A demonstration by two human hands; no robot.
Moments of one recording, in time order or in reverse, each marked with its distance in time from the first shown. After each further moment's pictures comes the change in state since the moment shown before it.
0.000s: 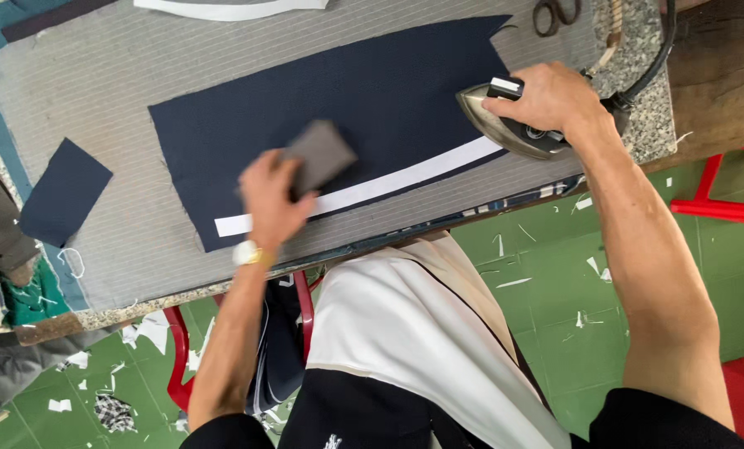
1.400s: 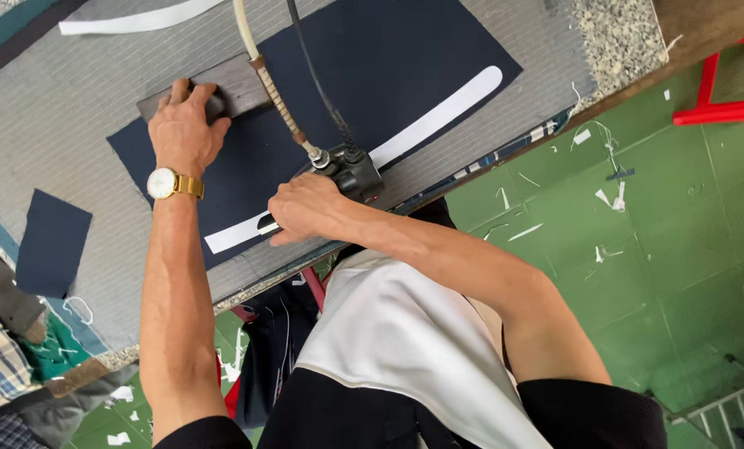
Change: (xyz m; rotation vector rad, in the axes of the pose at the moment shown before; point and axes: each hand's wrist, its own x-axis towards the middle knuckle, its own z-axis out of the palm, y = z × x) left_hand 0.124 -0.097 -0.019 0.436 -0.341 0.059; right_hand -0.038 -0.286 0.166 0.008 -0.115 -0.671
